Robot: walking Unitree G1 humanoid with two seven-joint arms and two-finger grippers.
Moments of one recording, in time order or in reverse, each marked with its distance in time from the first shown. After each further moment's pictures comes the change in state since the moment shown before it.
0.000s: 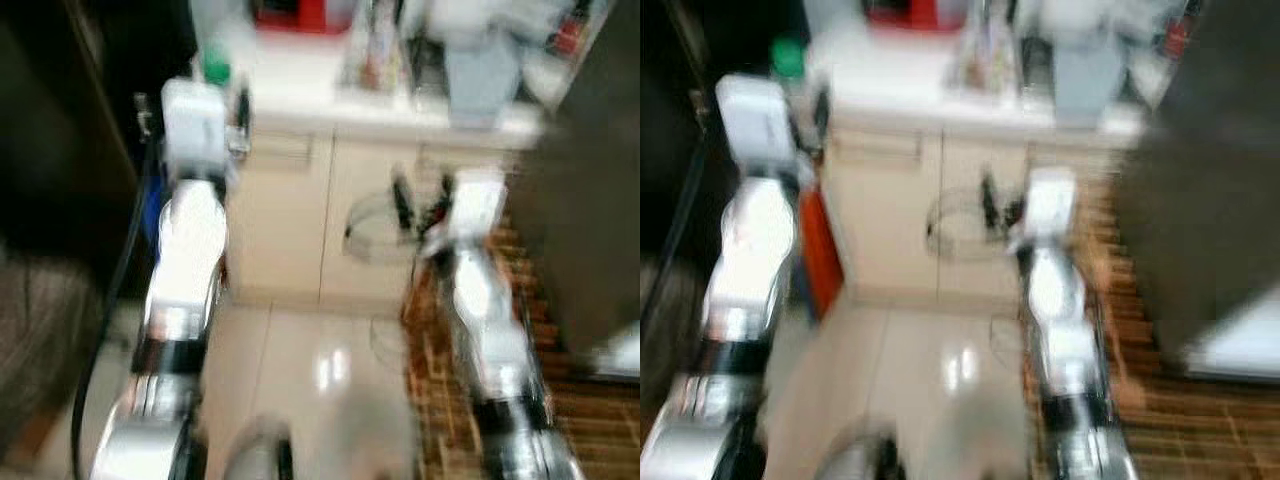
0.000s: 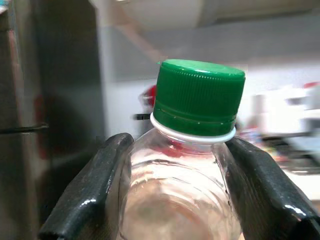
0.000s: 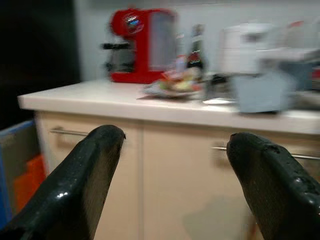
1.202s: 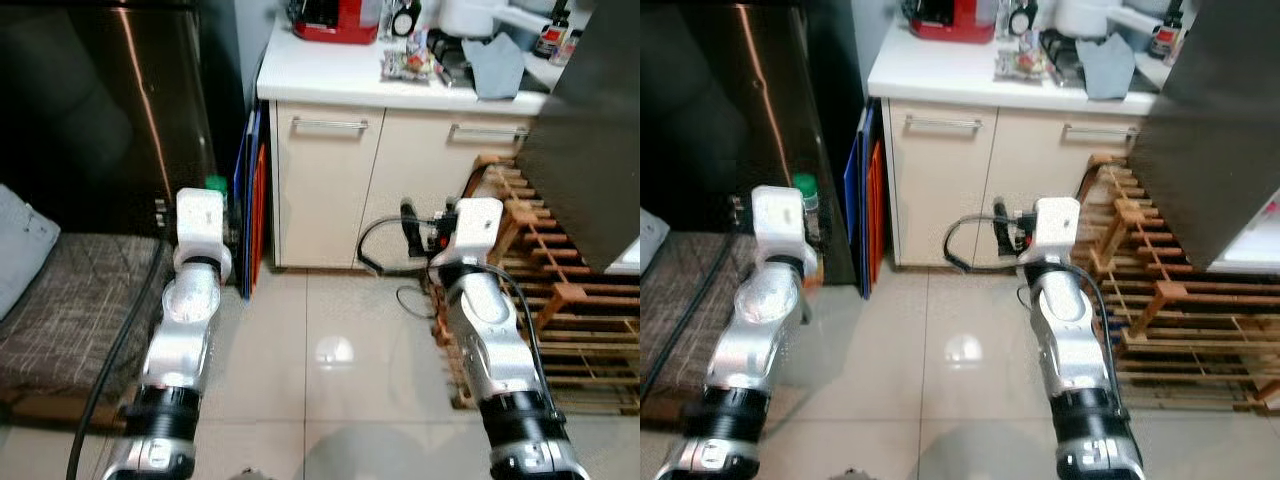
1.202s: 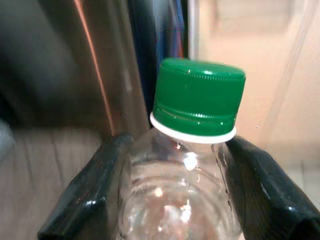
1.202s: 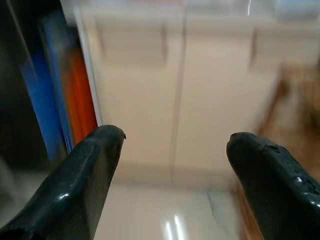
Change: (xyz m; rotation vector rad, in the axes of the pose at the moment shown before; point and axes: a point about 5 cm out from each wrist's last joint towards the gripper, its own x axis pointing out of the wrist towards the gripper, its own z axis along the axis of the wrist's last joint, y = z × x) left arm -0.110 0.012 -0.156 0.077 0.803 -0.071; right arm -0.030 -0.034 -0.094 -0.018 0.514 -0.101
